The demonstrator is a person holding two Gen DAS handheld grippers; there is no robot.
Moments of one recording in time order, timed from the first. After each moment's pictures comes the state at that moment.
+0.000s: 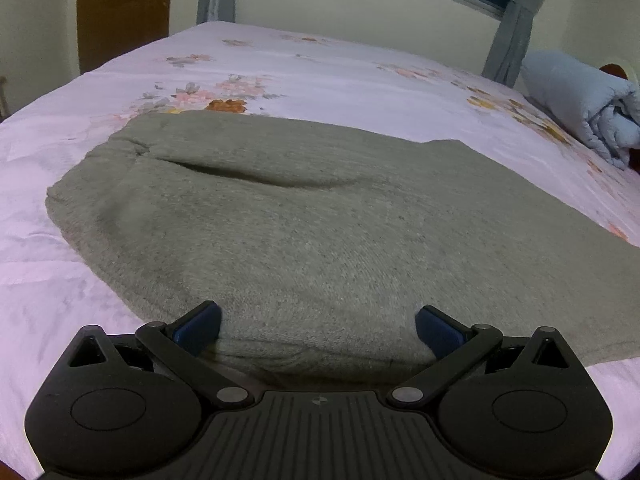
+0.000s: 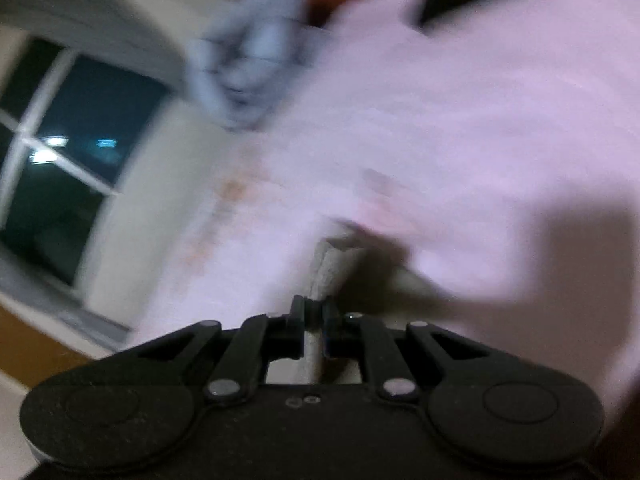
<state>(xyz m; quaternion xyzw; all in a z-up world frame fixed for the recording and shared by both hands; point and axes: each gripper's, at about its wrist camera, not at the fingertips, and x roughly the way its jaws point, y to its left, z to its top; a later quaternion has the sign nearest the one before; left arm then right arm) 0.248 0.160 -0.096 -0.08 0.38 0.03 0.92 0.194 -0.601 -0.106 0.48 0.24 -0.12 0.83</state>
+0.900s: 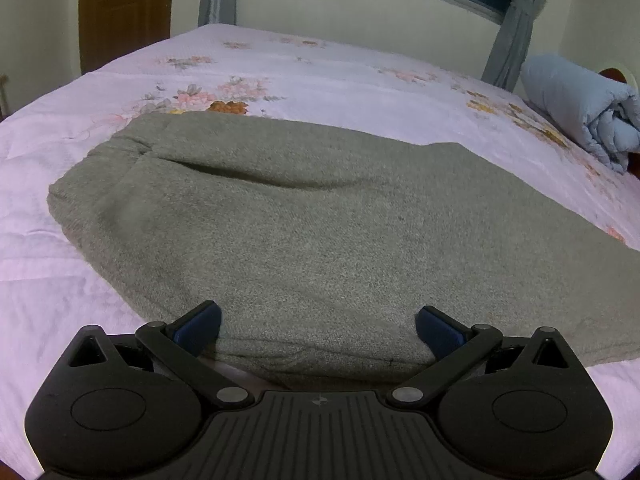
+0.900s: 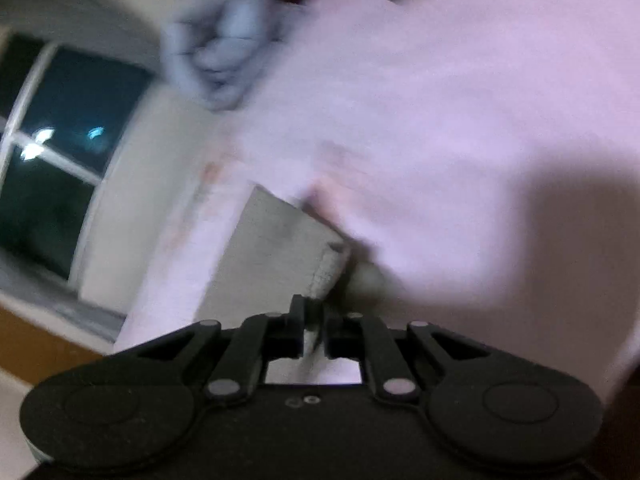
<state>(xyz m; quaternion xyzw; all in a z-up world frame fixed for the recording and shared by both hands) 0.244 0.158 -0.097 -0.08 0.37 0.03 0.92 0.193 -0.622 -0.135 0.52 0.23 -0.08 0.82</state>
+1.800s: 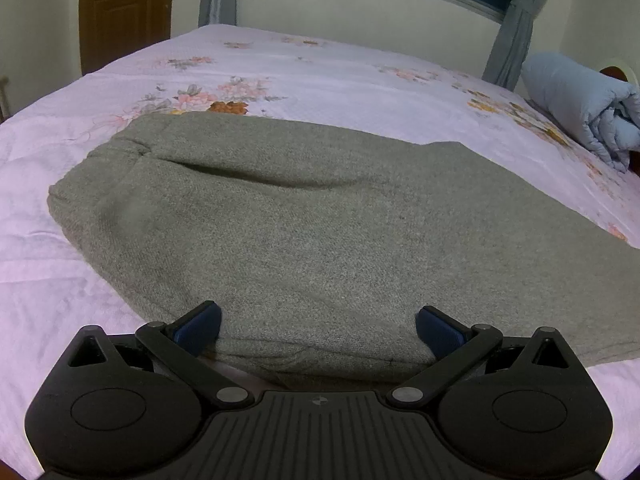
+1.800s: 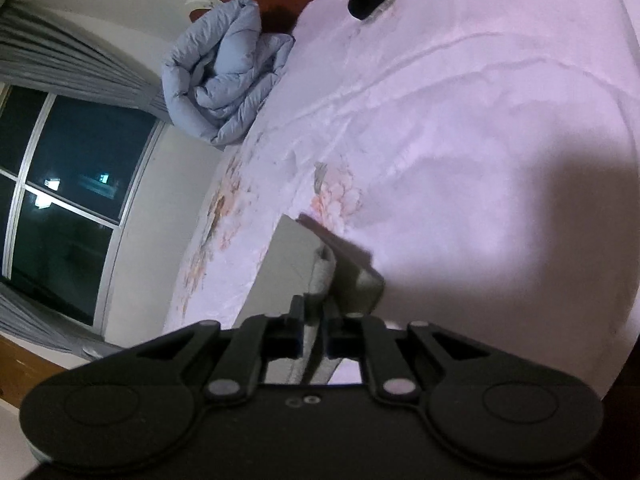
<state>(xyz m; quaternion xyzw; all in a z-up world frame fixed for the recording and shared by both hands) 0.245 0.158 -0.096 -0.08 0.37 0.03 0.92 0.187 -0.618 -0.115 0.52 0.22 -0.12 0.82</state>
